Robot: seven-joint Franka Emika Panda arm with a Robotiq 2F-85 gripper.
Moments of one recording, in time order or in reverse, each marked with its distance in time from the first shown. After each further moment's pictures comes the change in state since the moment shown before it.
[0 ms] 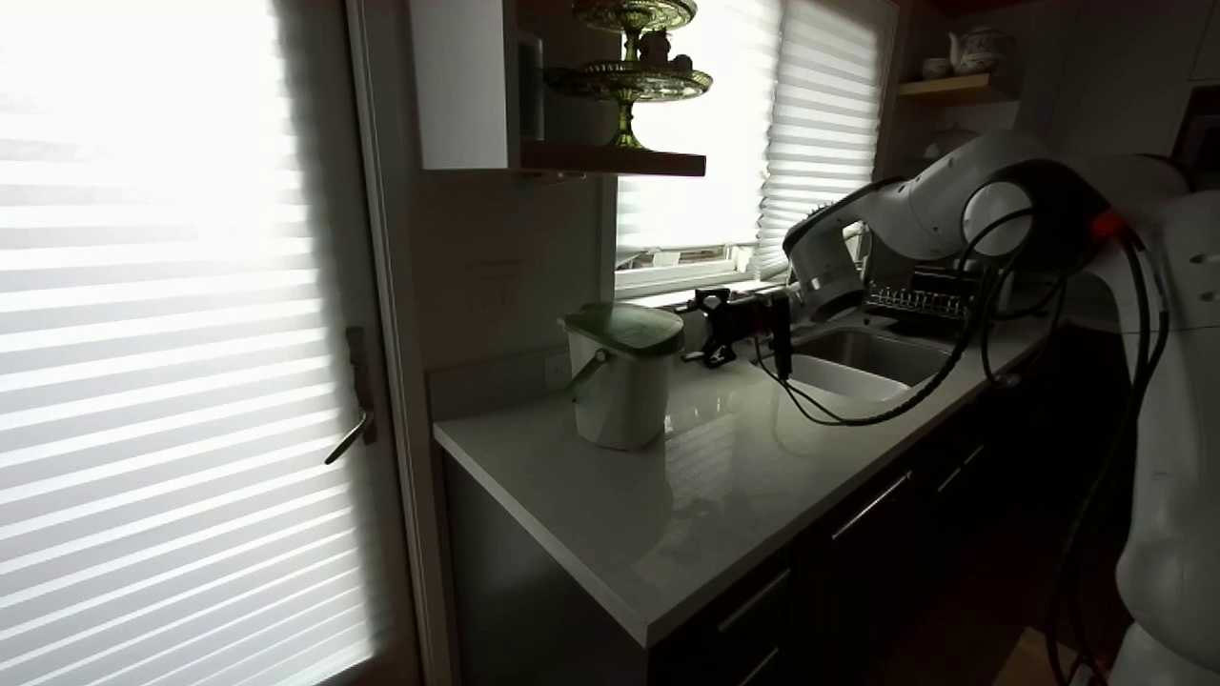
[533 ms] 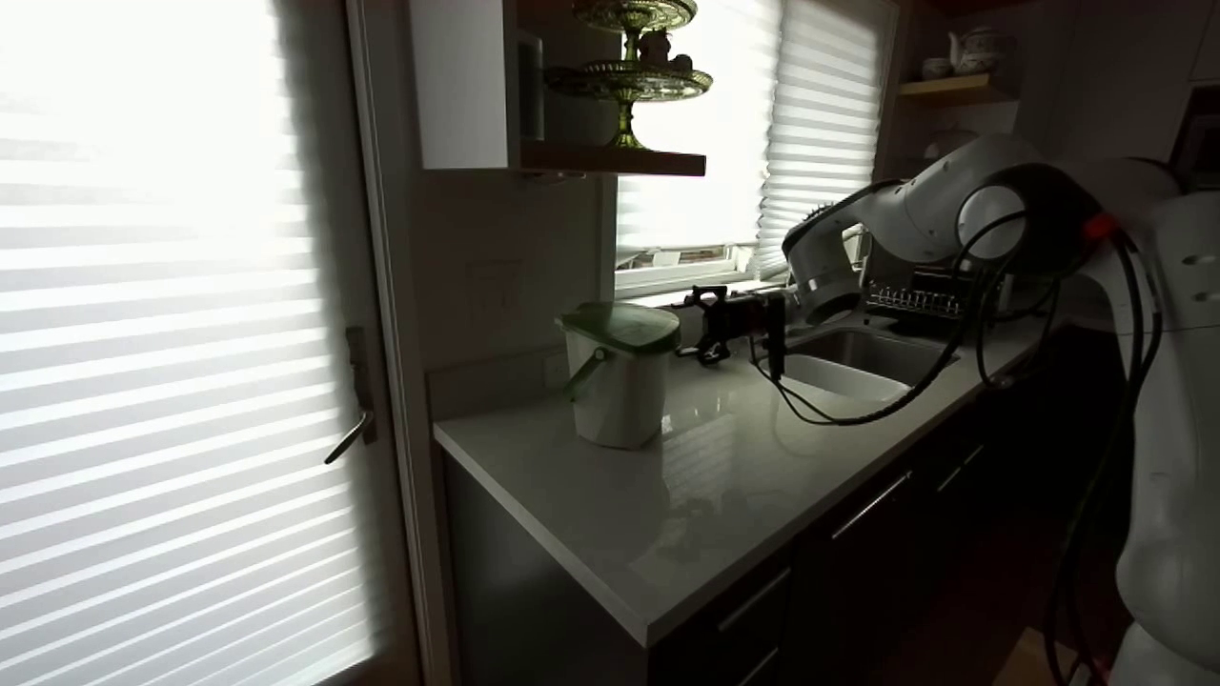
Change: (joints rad) arm 0.000 0.018 0.004 0.013 0.059 0.002 -0.024
